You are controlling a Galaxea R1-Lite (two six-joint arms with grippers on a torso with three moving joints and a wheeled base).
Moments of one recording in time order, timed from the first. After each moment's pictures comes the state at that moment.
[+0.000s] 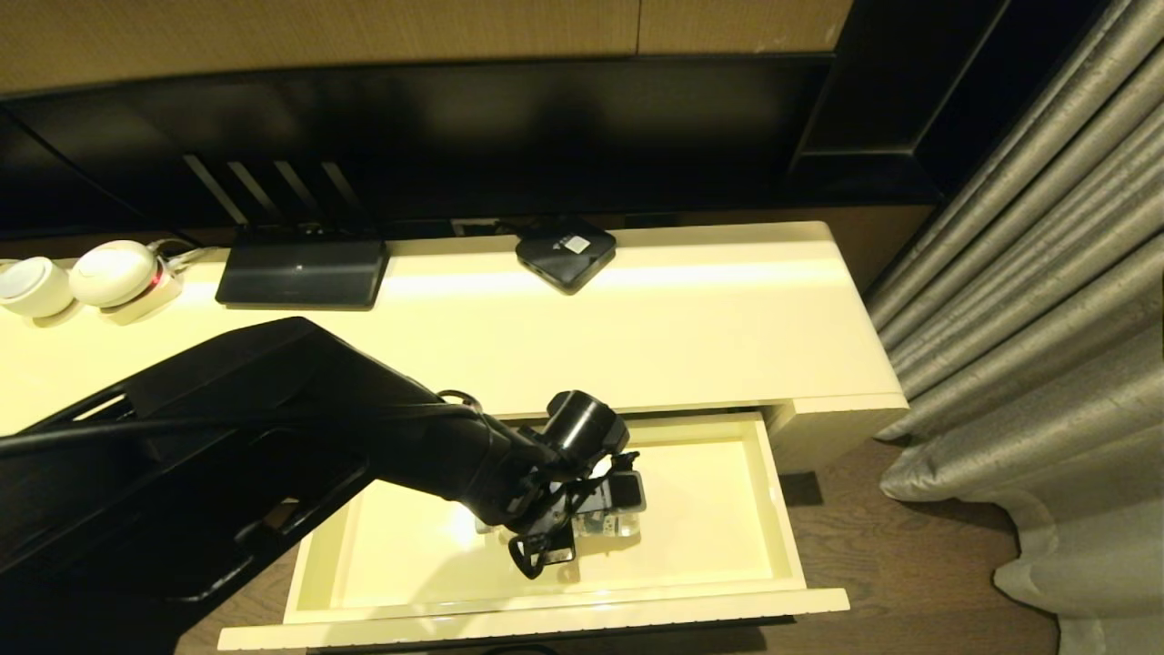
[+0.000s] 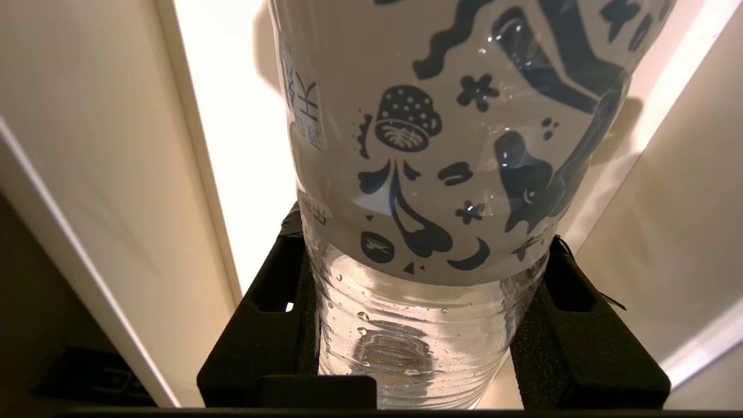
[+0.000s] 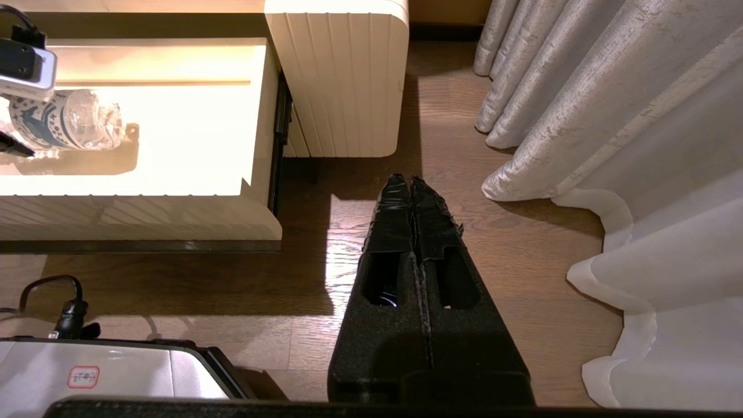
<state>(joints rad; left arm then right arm) -0.67 2.23 -1.29 0.12 0.35 0.84 0.01 0.00 0.00 0.00 0.00 0.02</state>
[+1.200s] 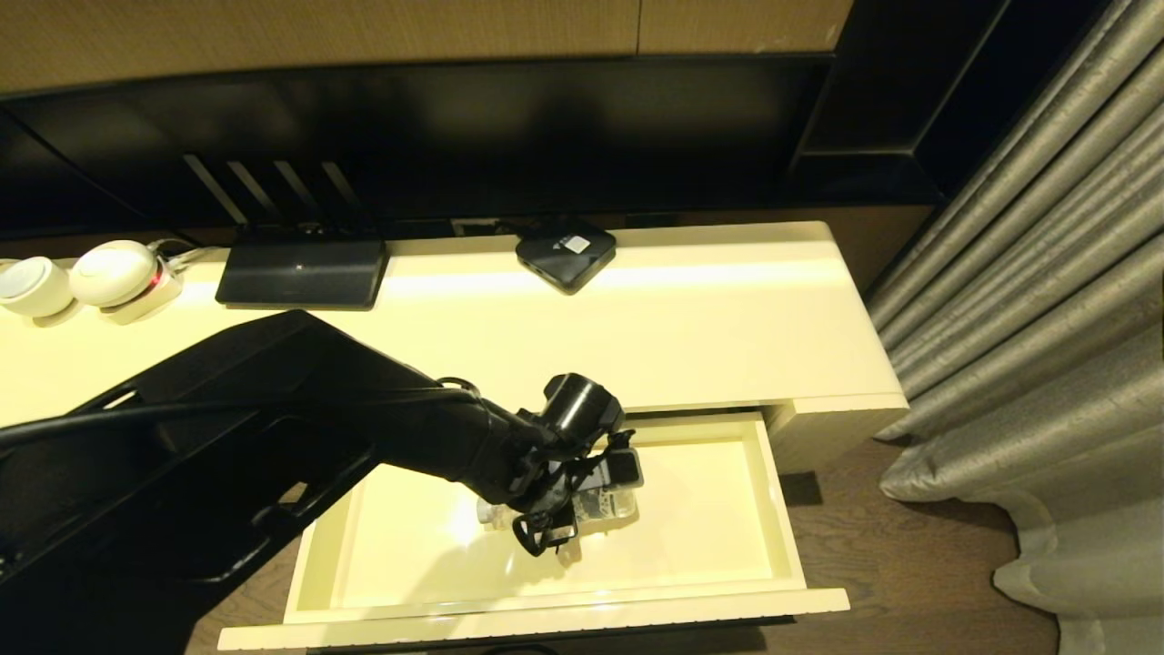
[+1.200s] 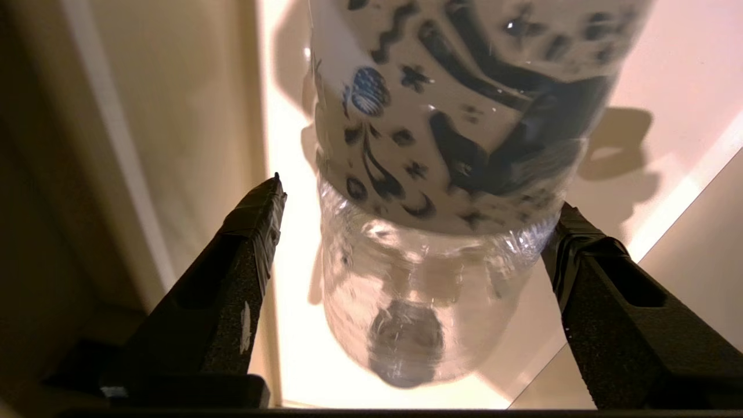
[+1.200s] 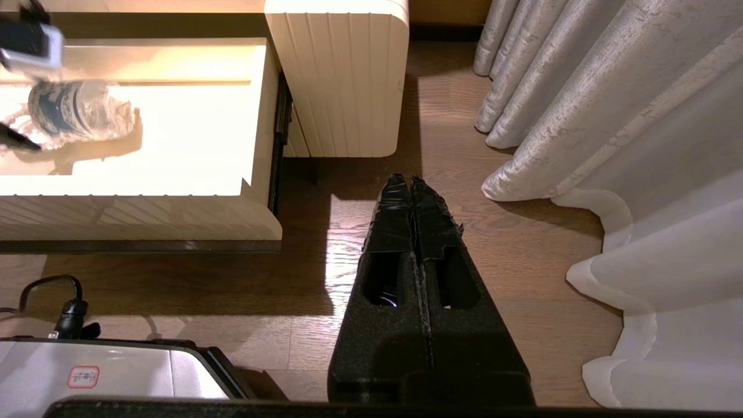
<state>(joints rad) -0.65 2.25 -1.37 0.12 0.35 0.83 0.01 0.00 0.00 0.00 0.00 0.02</state>
